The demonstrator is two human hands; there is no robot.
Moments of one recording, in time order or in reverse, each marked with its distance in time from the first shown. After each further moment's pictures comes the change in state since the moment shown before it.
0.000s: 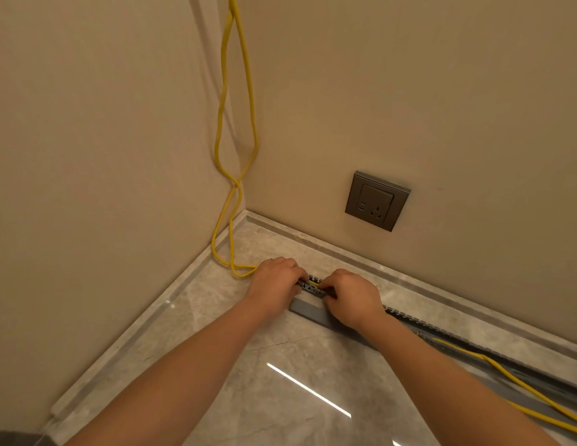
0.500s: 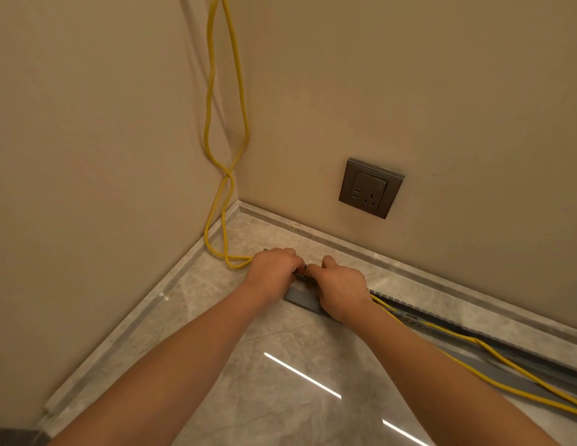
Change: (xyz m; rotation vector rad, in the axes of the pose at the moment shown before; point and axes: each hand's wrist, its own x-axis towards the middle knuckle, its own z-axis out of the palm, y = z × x) left_hand 0.004 0.008 -0.010 0.046 -0.073 0.003; right_hand -0.002 -0.009 0.010 -0.206 0.001 -0.066
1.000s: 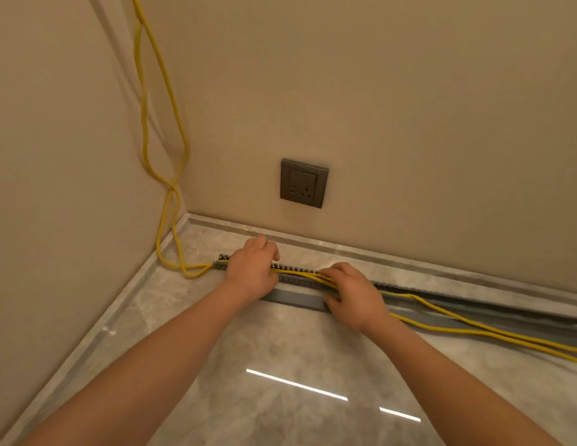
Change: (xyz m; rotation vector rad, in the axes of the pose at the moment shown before) left_hand 0.002 0.043 -0.008 -0.075 0.056 0.028; right_hand -0.102 0.058 -0.003 0.294 0.160 0.234
